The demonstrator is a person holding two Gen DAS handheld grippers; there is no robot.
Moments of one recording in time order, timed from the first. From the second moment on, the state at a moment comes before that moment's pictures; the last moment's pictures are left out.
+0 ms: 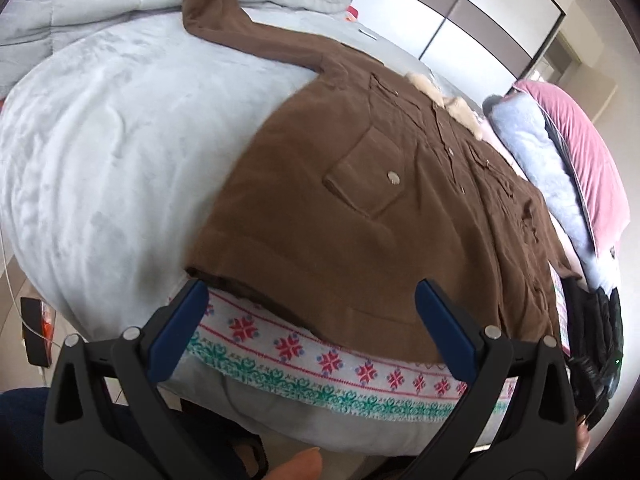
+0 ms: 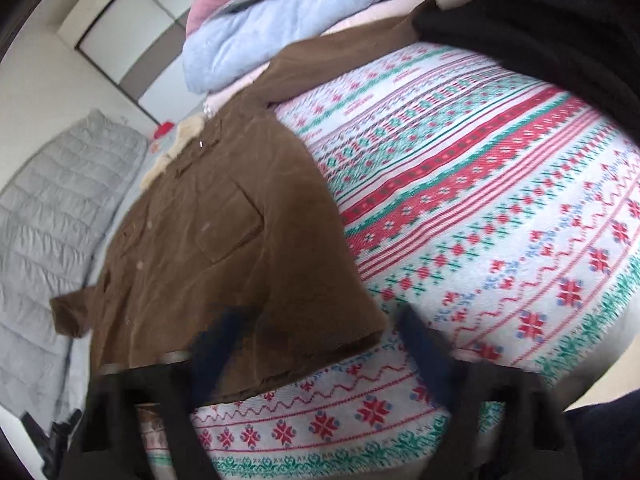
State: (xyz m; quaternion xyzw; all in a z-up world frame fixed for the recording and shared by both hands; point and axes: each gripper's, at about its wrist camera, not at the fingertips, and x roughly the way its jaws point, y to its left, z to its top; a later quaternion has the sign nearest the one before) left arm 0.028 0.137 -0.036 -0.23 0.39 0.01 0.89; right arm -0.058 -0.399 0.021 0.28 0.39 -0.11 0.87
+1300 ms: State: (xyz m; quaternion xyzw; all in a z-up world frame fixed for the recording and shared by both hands) left arm 0.242 -0.015 0.026 -0.16 0.42 -0.05 0.89; right arm 0.154 -0.621 0.079 0.38 0.32 -0.22 0.84
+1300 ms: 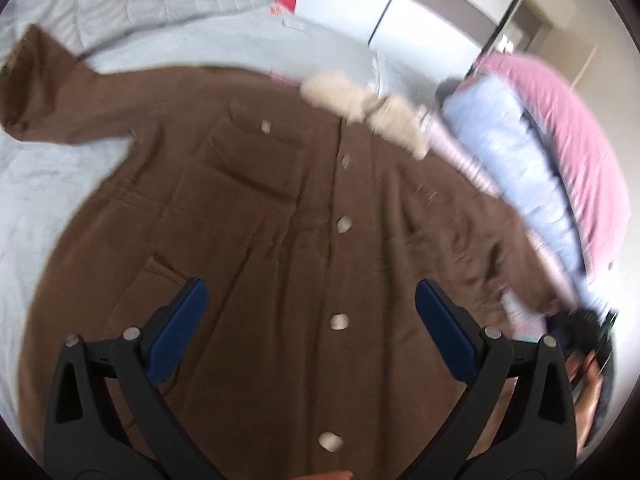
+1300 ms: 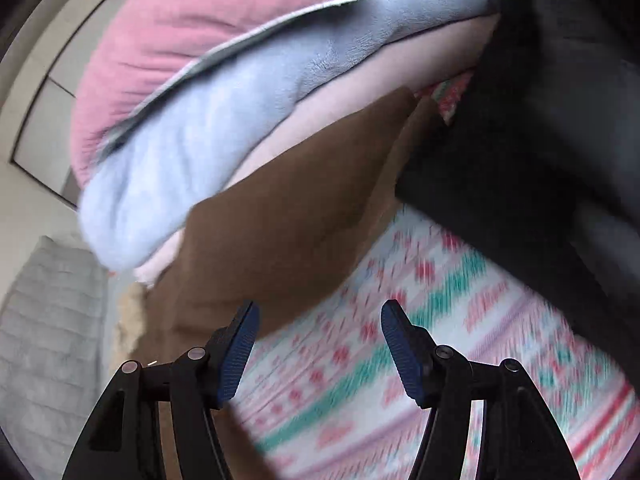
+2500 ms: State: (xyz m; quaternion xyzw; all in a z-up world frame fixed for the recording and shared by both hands) left arm 0.277 0.053 0.005 -0.26 0.47 0.00 0.85; right arm 0.245 -0.473 0.231 0.04 0.11 -0.27 0.96
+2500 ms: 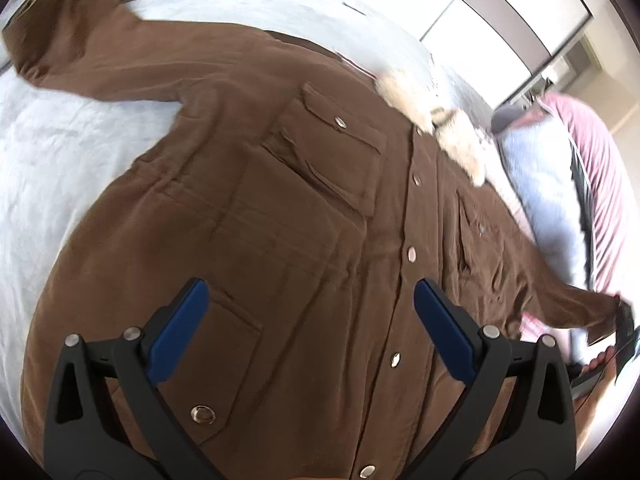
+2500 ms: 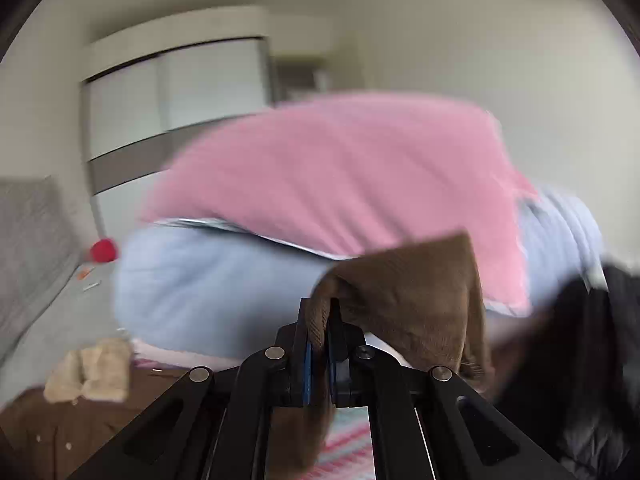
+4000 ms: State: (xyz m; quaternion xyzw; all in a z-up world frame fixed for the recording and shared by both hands) left arm 0.271 0.097 -0.006 -0.34 0.46 0.03 0.82; right arm 0.365 -0.342 0.032 0.04 0.44 0.00 0.90
